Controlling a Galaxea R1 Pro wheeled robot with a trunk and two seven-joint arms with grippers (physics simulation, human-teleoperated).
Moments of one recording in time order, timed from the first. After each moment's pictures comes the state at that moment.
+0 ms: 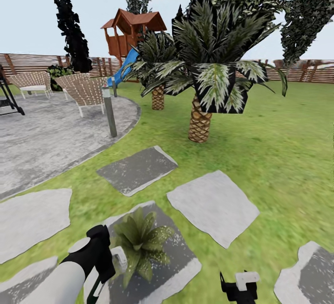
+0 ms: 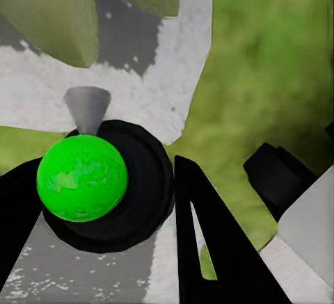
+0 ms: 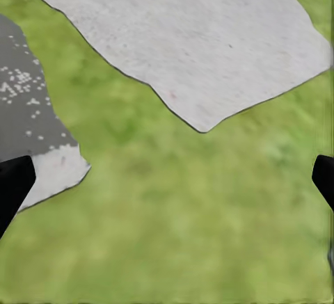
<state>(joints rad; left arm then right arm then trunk) -0.64 -0.02 0.05 -0.58 -1.33 0.59 -1.14 -0.38 -0.02 -0.16 -0.17 0.30 -0.58 -0.13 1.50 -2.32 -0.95</state>
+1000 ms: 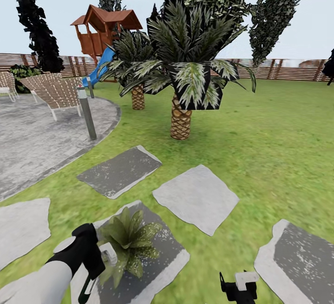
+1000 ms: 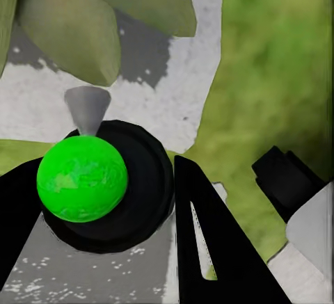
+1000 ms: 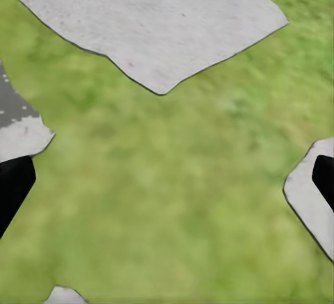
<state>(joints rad) -0.64 0.06 0.09 -0.60 -1.25 0.58 -1.13 -0.38 -0.02 -0.16 -0.17 0.30 -0.58 -0.13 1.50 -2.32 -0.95</state>
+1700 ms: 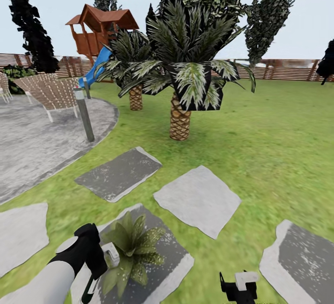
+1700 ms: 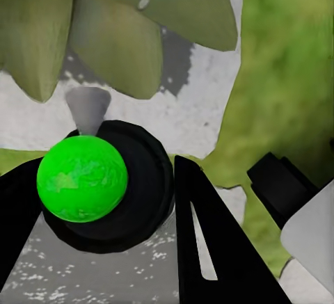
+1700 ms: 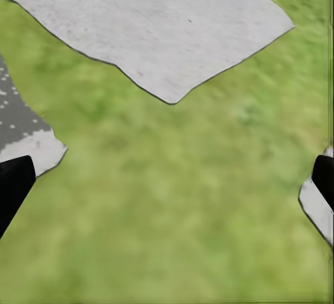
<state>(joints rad) -0.64 0.05 0.09 -0.60 -1.26 0.58 -1.13 -0.38 -0.02 -0.16 -0.17 0.30 -0.58 -0.13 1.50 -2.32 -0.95</state>
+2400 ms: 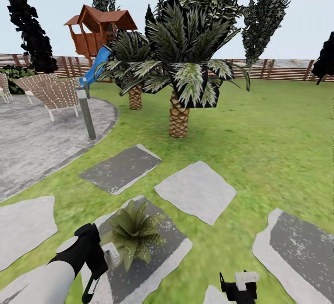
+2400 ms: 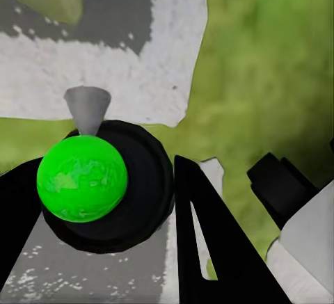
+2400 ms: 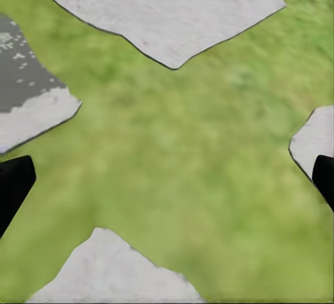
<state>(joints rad) -0.64 0.05 0.09 -0.60 -1.26 0.58 -1.13 -0.38 -0.02 -0.16 -0.17 0.30 -0.58 -0.13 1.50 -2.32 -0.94</state>
